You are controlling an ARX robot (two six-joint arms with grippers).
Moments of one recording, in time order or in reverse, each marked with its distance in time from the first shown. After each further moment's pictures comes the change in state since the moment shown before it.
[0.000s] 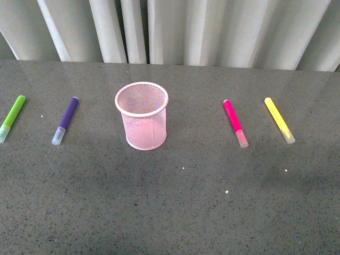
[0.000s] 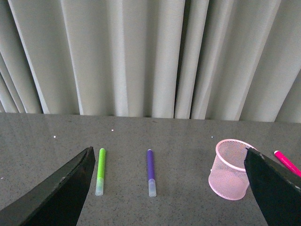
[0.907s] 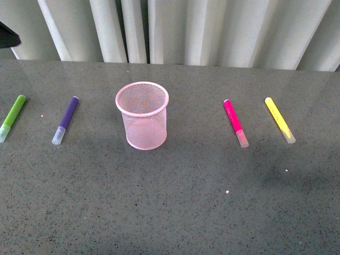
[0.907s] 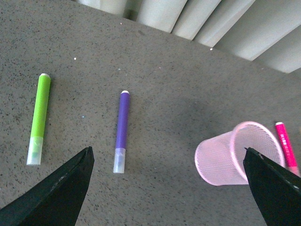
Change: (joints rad) left arm 0.078 1.490 0.664 0.243 0.201 -0.209; right arm 0.000 0.000 0.000 0.000 0.000 0.000
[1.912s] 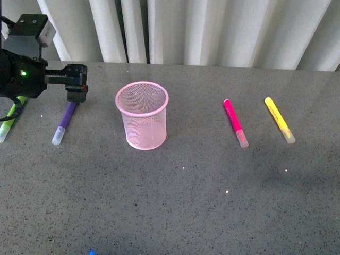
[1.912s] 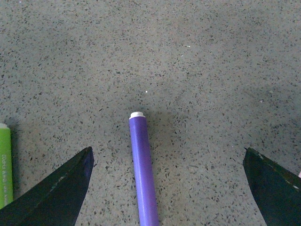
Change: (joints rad) left arm -0.097 0.621 0.369 0.127 -0.148 0.283; right arm 0.000 0.000 0.000 0.000 0.000 0.000
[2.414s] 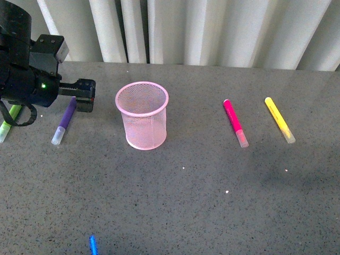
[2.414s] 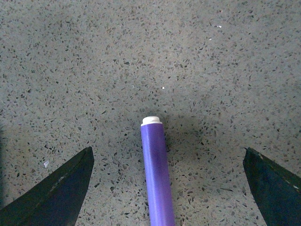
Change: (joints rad) left arm -0.002 0.154 0.135 -0.042 -0.070 0.026; right arm 0.000 0.000 0.000 0.000 0.000 0.000
